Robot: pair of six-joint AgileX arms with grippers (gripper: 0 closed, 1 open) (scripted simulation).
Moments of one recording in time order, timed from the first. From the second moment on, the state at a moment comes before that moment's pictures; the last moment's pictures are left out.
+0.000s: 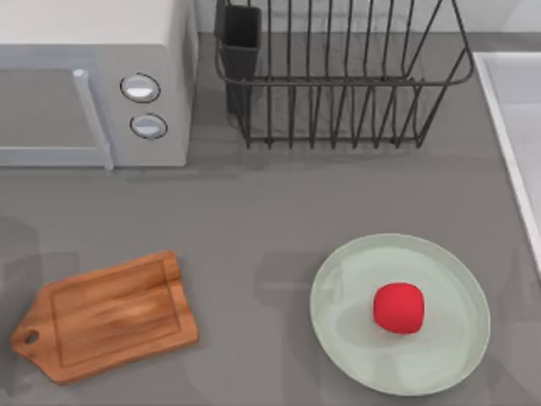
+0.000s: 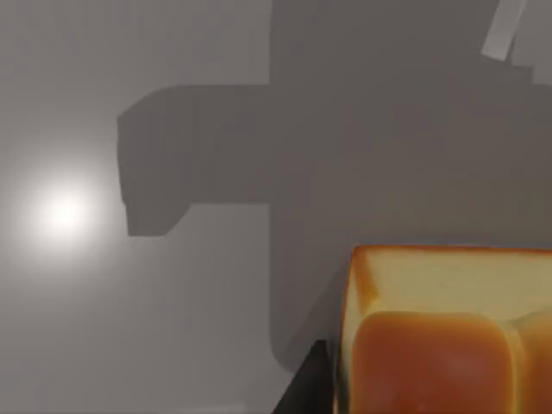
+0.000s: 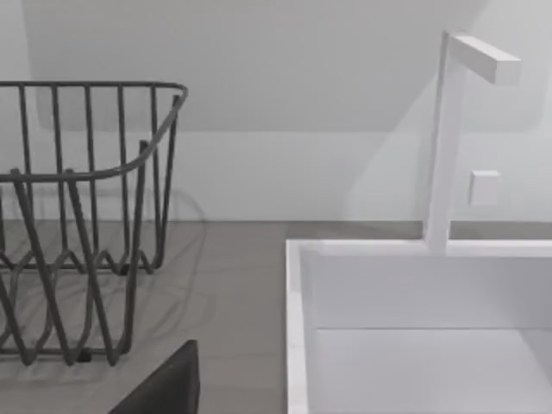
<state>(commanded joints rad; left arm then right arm) 0.33 1.84 0.94 -0.68 0.00 1.35 0.00 0.00 0.00 0.00 0.00 0.00</state>
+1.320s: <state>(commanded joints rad) 0.32 1.65 1.20 -1.12 0.01 1.33 0.00 0.00 0.00 0.00 0.00 0.00</state>
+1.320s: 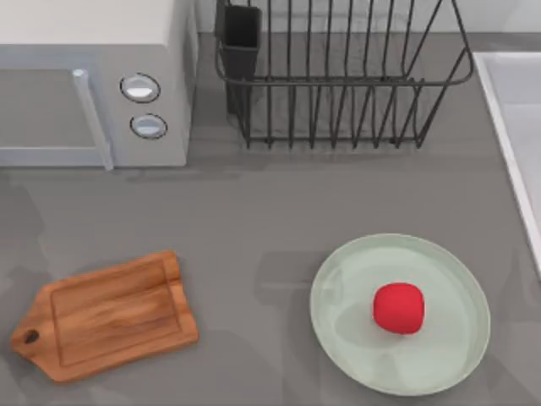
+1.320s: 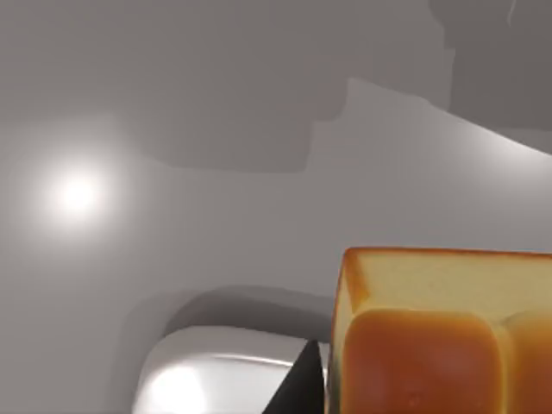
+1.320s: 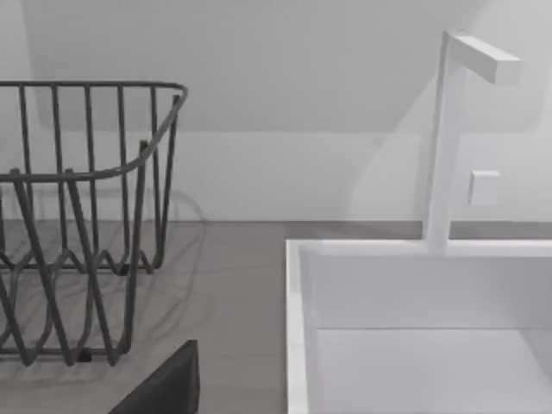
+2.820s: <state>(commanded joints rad) -0.16 1.64 1.13 -1.00 -0.08 -0.94 0.00 0.00 0.00 0.00 0.00 0.00</state>
